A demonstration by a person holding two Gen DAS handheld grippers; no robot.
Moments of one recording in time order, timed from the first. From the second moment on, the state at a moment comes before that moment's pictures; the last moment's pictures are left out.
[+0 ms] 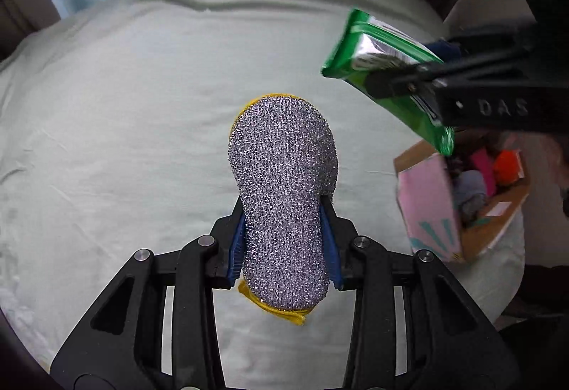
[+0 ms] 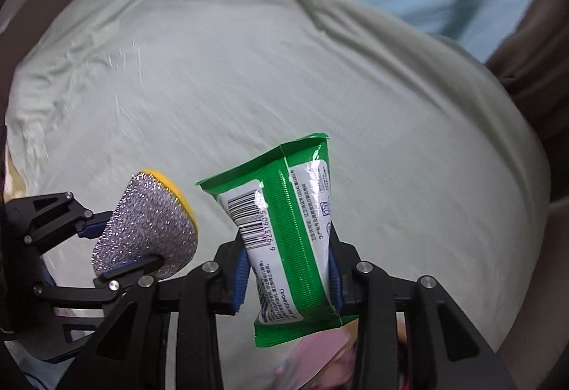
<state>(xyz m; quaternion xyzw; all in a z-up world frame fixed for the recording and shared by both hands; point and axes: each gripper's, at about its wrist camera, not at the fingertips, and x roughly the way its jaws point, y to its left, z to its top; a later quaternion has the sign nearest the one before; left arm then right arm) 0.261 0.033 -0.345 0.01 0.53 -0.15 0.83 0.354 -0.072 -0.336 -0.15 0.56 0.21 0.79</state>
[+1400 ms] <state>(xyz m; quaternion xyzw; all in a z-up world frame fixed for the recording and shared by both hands) 0.231 -0.249 -0.271 0.01 0.53 -0.20 0.83 0.180 -0.420 -0.268 0.15 0.53 -0.01 0.83</state>
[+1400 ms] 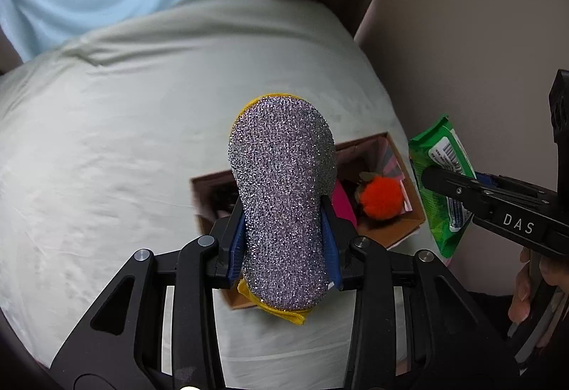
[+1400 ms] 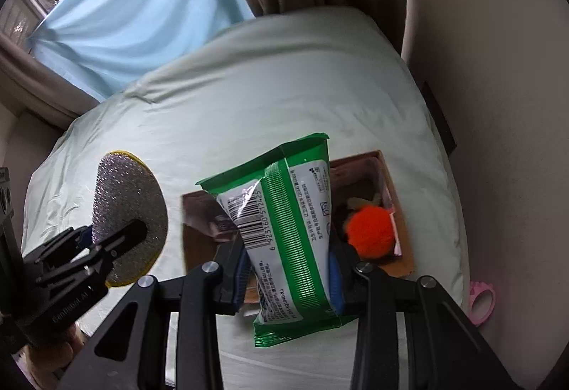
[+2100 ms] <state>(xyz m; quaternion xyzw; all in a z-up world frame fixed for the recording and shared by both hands) 0.274 -0.315 -0.385 0.06 0.61 -0.16 0.78 0.232 -0.471 -0.381 0.22 0.60 0.00 0.77</state>
